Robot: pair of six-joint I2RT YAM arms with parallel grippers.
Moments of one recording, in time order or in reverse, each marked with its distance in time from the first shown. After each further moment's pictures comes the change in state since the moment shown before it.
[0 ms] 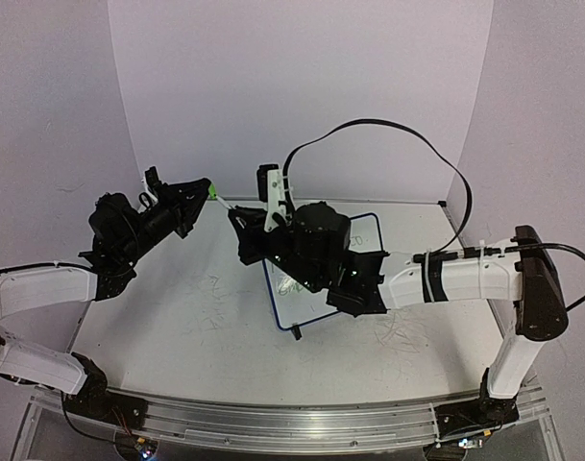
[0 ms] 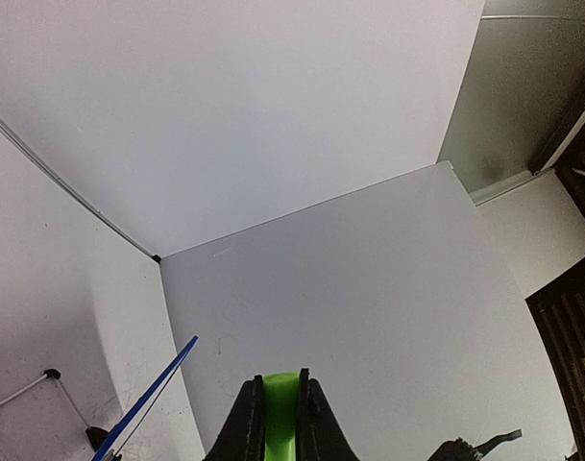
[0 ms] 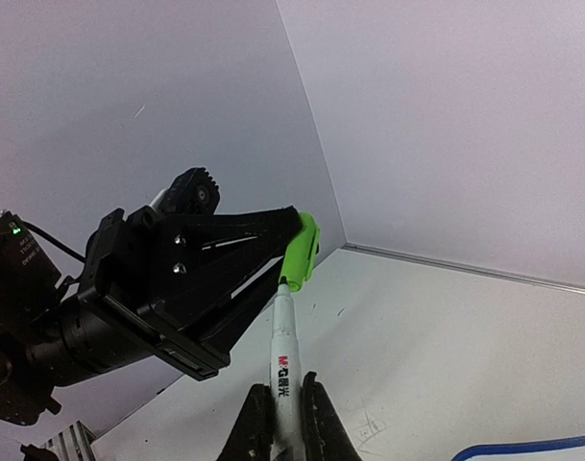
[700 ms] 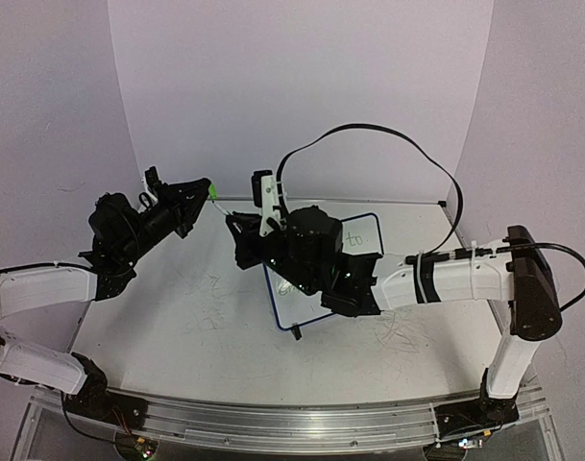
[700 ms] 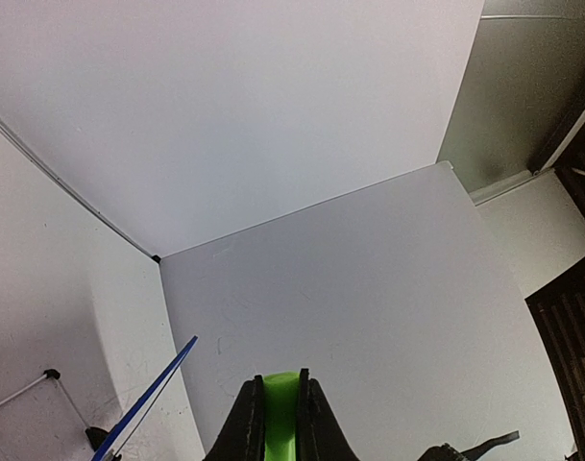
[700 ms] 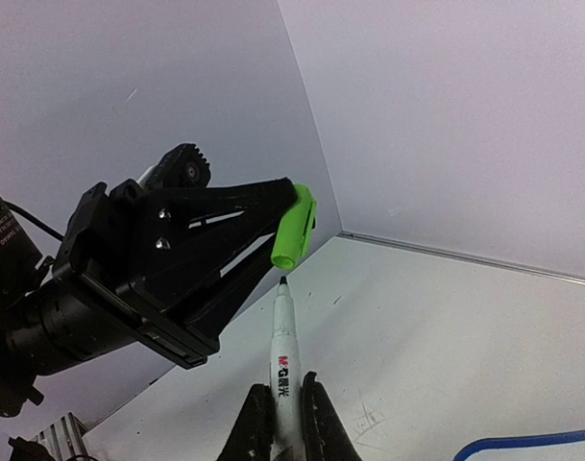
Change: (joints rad) left arm 0.000 -0.001 0.000 0.000 0.000 0.000; right arm 0.000 0.033 0.014 -0.013 0.005 0.003
